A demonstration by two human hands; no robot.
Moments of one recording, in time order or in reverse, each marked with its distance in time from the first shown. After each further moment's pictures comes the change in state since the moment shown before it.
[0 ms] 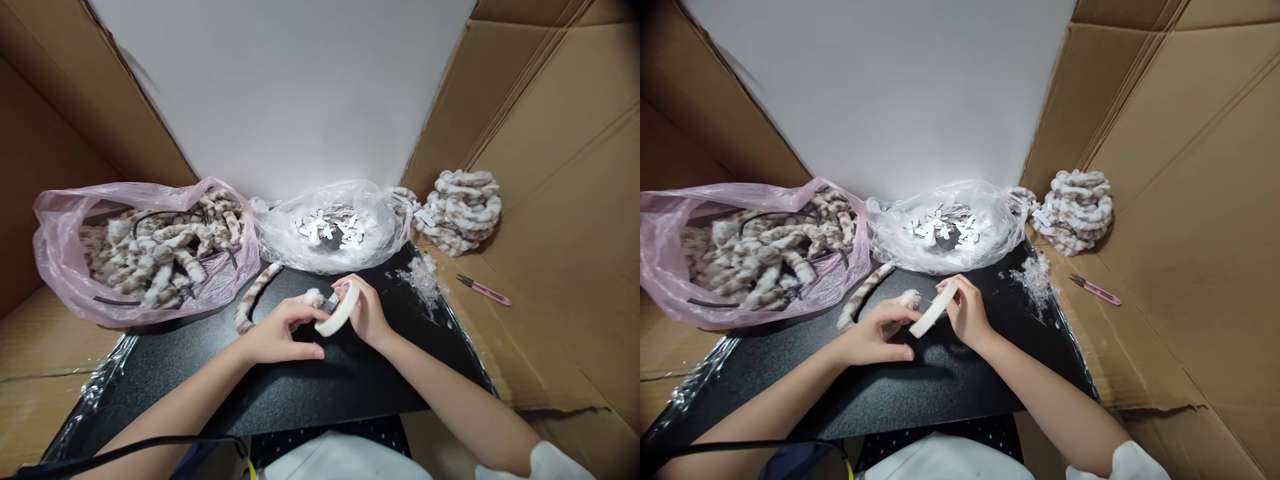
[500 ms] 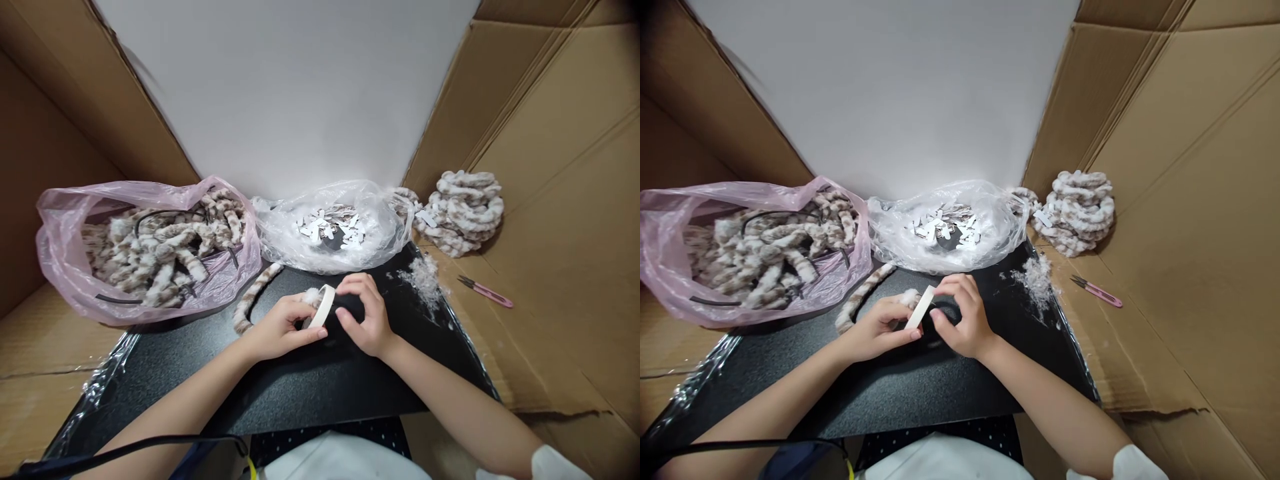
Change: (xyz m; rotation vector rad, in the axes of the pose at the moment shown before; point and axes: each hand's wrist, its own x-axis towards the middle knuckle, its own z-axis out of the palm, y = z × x) left_hand 0.002 -0.002 0.002 0.145 0.022 0.015; right_hand -0.009 -0.010 -0.007 -0.213 0.015 -0.475
